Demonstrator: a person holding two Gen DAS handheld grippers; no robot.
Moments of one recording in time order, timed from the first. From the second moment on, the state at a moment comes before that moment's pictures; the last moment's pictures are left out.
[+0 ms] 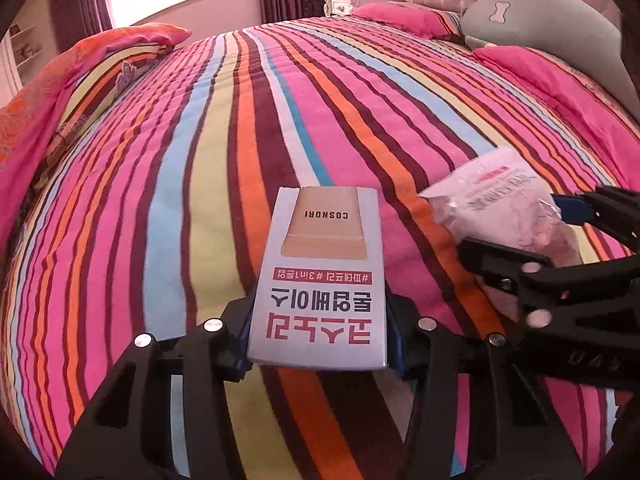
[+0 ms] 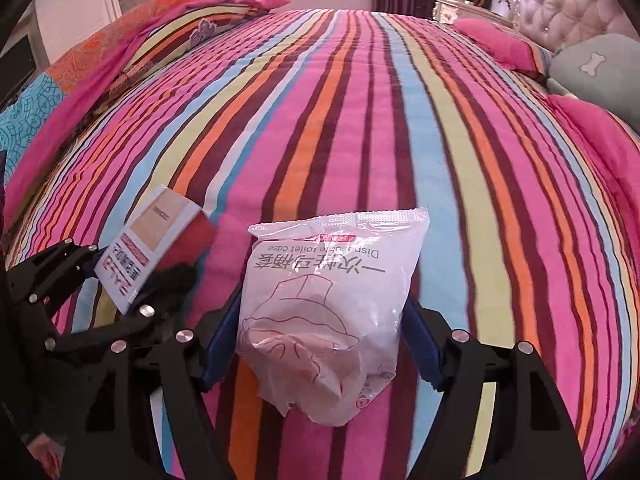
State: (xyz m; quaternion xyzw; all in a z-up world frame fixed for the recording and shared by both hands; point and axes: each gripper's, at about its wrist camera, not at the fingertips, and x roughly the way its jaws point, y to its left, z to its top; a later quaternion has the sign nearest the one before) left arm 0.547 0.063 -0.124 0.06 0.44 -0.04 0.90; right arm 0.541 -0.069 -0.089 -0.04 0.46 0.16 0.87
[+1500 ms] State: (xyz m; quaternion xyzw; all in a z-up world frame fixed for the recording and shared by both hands) left arm 0.174 0.115 -0.011 -0.01 0.39 0.02 0.92; right arm 0.207 -0.173 0.025 0.04 0.37 0.16 0.91
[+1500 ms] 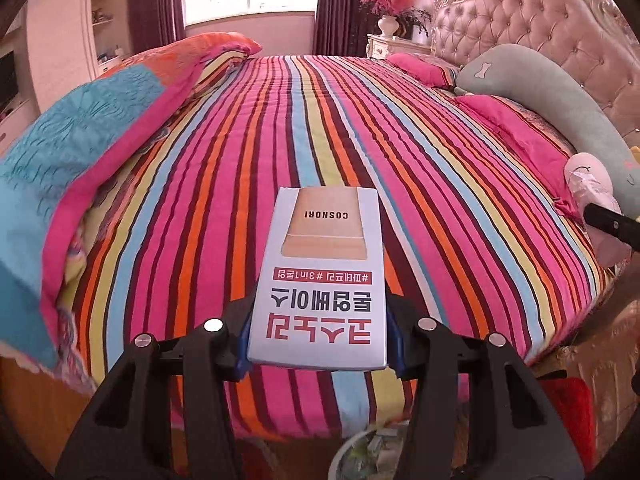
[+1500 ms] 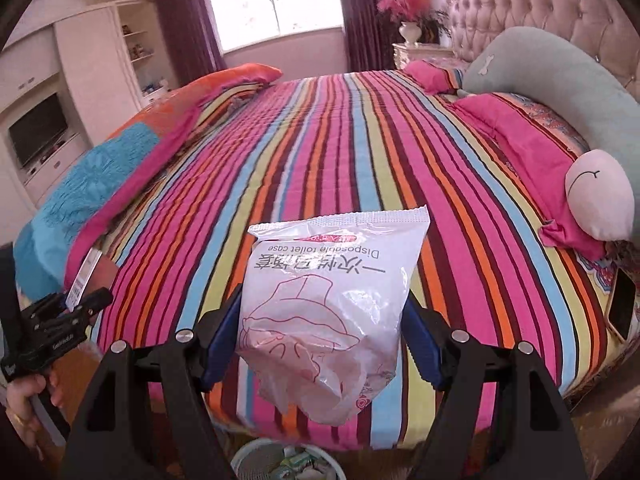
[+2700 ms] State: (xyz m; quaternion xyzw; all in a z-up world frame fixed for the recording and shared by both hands) left arm 0.046 0.061 -0.196 -0.18 0.62 -0.06 0.76; right arm 0.072 -0.166 -0.149 0.22 0.61 0.16 0.75
